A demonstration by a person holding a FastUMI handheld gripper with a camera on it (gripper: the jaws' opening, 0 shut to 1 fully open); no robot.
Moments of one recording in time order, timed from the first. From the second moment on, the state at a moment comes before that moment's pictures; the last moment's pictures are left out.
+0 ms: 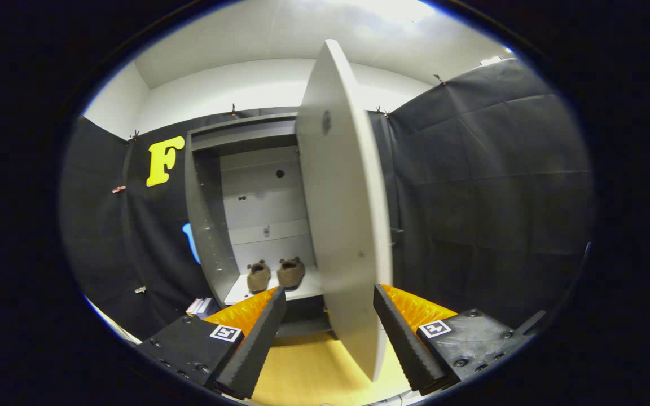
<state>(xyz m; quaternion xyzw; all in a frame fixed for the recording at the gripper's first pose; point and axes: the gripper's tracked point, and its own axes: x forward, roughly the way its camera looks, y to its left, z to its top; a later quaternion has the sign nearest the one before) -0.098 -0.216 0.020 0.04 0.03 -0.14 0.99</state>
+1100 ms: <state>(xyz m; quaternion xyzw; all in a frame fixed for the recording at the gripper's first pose) -0.034 -0.361 0.007 0.06 0.06 -0.07 0.99</state>
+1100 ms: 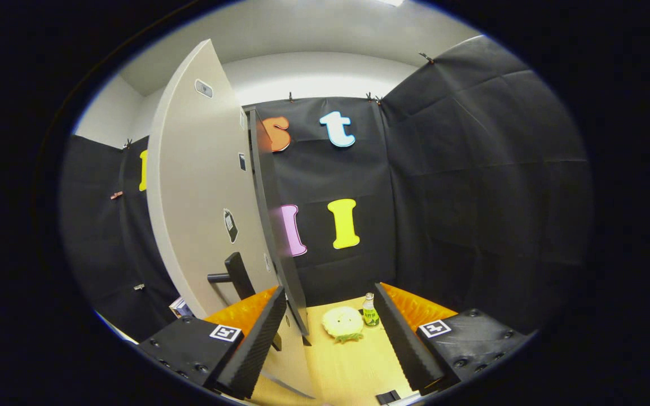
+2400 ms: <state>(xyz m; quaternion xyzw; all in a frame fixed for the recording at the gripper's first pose) -0.031 -0.205 -0.007 0.07 0.05 -0.08 0.99</state>
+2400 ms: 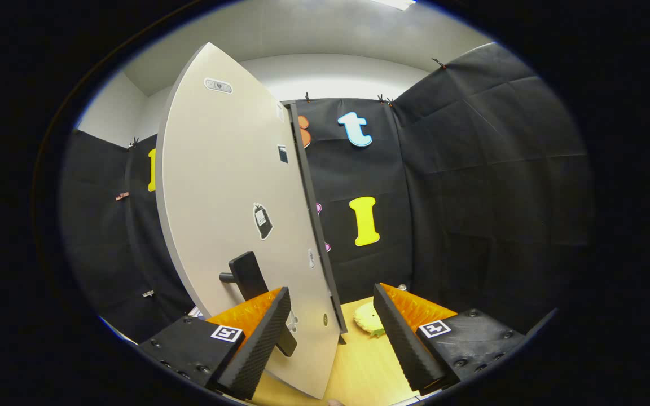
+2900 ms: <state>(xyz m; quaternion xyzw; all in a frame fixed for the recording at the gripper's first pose) 0.001 -0.075 -0.011 0.05 0.02 -0.02 1.00</state>
